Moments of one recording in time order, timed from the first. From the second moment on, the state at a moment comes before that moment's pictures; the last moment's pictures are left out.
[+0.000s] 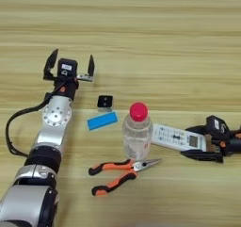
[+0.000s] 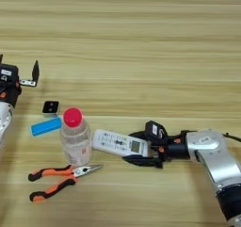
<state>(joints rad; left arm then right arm) -0.45 0.19 0.06 0.75 0.07 -0.51 0.02 -0.15 -0.56 0.17 0.26 0.14 -0.03 1.27</state>
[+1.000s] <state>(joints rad) -0.45 0.20 0.06 0.77 0.07 -0.52 0.02 -0.24 -0.49 0.06 0.14 0.38 0.05 1.18</state>
